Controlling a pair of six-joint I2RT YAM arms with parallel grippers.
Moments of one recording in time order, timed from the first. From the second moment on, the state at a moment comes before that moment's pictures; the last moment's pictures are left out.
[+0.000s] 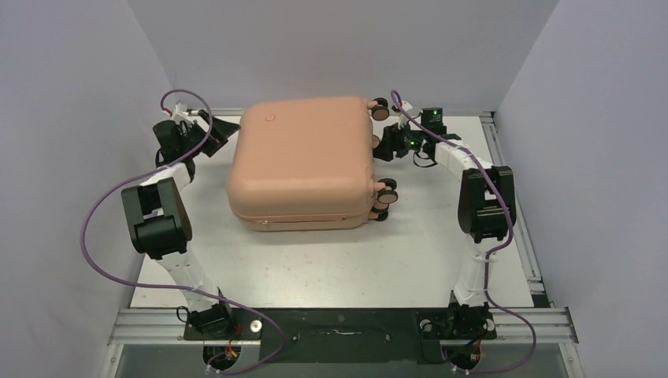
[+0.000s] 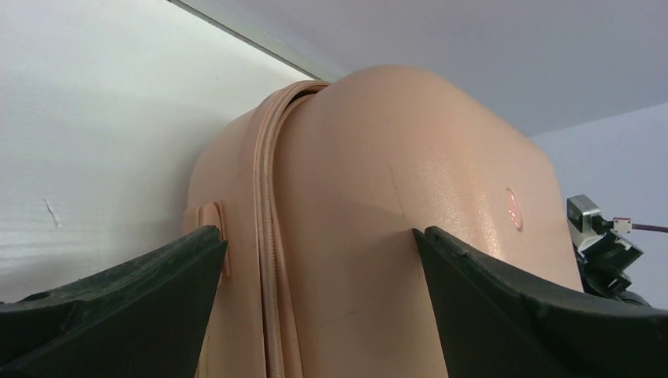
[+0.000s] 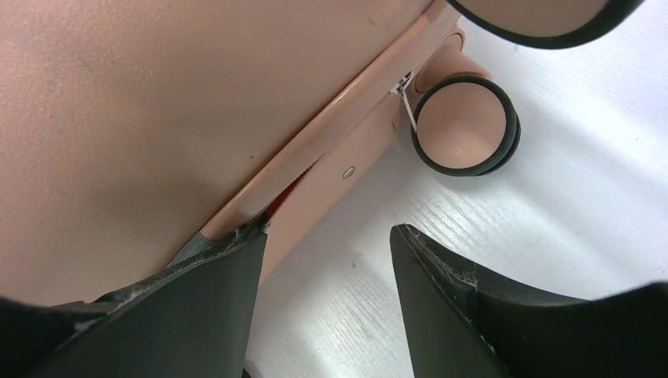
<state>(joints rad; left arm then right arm) 0.27 1.92 1.26 0.34 0.73 -0.73 0.13 2.05 1.53 -0.16 -0.81 -0.12</state>
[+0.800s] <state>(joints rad) 0.24 1.93 1.20 0.14 0.57 -0.47 0.13 2.05 1.53 -0.17 -0.81 -0.15</state>
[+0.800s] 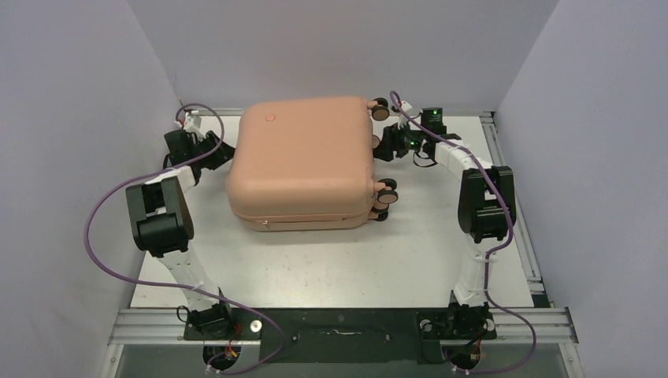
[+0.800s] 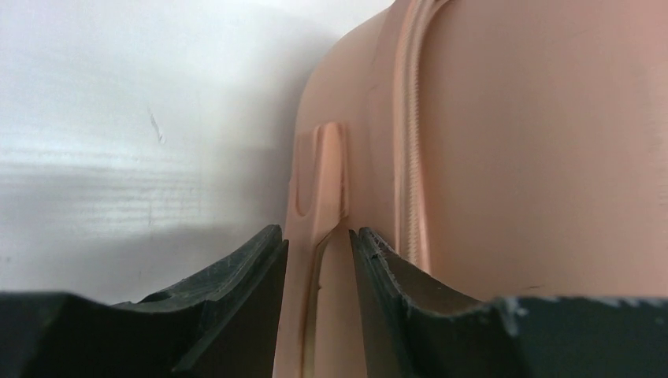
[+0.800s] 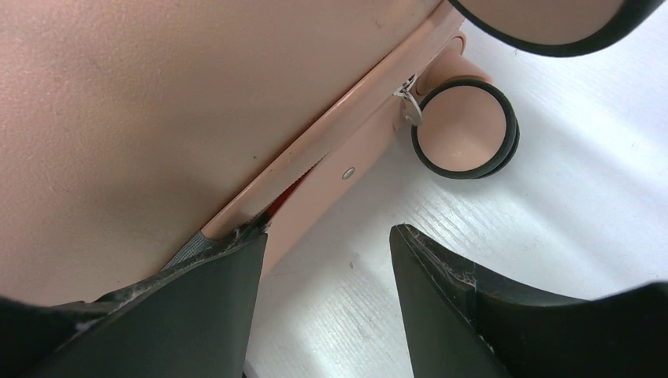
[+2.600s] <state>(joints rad) -0.23 1.71 1.47 0.19 0.70 -0.65 0.32 1.96 1.57 -0.37 -0.51 -0.29</state>
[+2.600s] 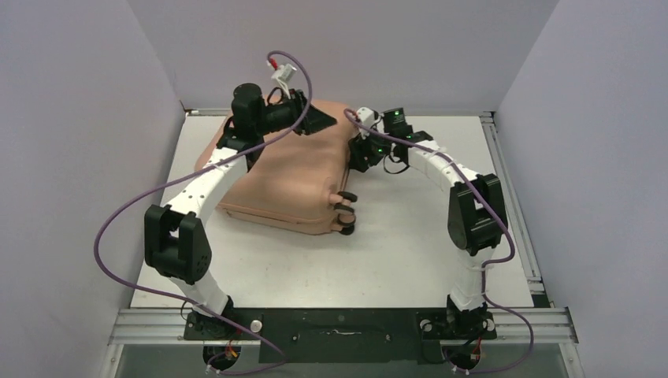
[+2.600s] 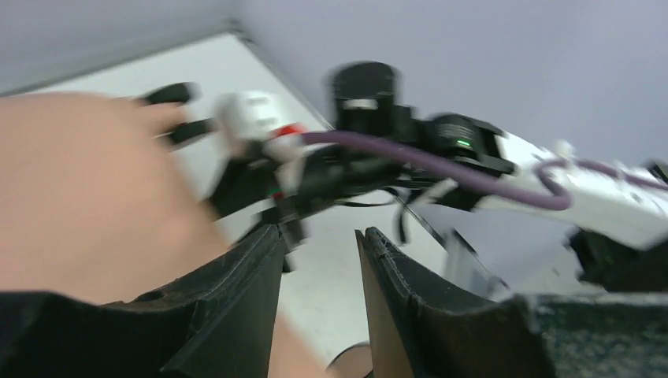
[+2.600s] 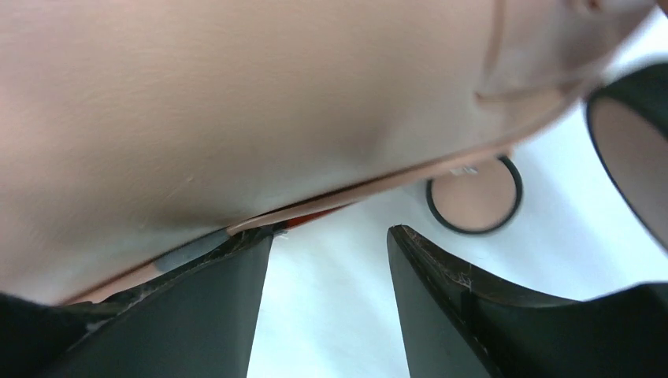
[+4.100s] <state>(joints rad) 0.18 1.90 1.94 -0.65 0.61 -0.11 0.44 2.11 1.85 -0.41 -0.82 -0.40</state>
